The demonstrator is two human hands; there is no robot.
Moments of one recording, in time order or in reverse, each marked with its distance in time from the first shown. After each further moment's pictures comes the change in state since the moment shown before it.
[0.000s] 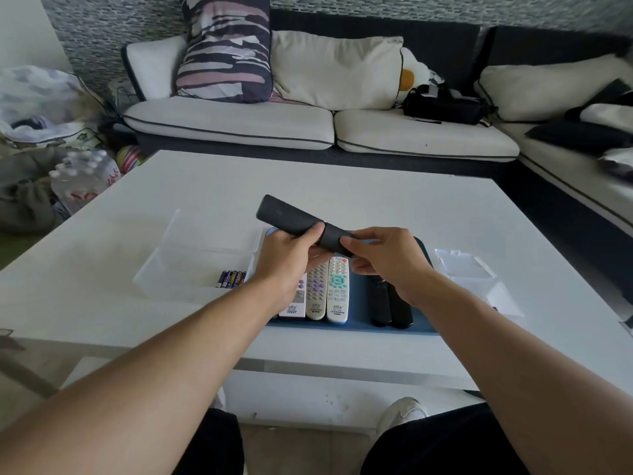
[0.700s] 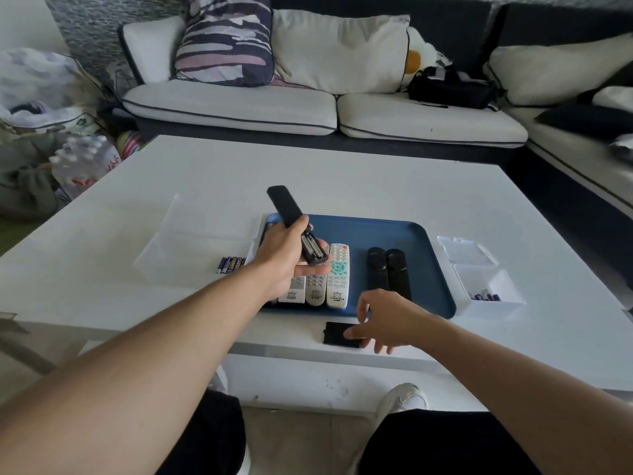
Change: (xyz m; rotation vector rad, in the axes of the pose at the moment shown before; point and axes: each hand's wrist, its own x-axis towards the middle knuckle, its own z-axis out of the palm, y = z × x) left_hand 0.009 -0.008 -0.010 0.116 -0.009 -0.215; right_hand -0.037 0.066 0.003 -0.782 -0.477 0.216
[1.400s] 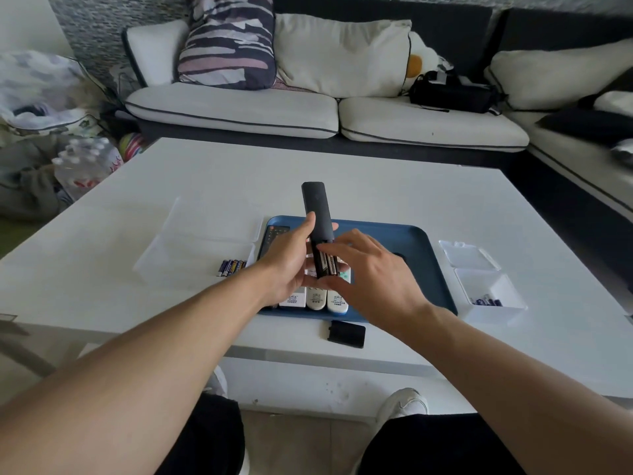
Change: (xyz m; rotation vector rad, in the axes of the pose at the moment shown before) left_hand -0.010 0.003 -0.002 0.051 -0.244 -0.078; right_hand -0.011 -0.039 -0.016 -0.260 0.817 -0.672
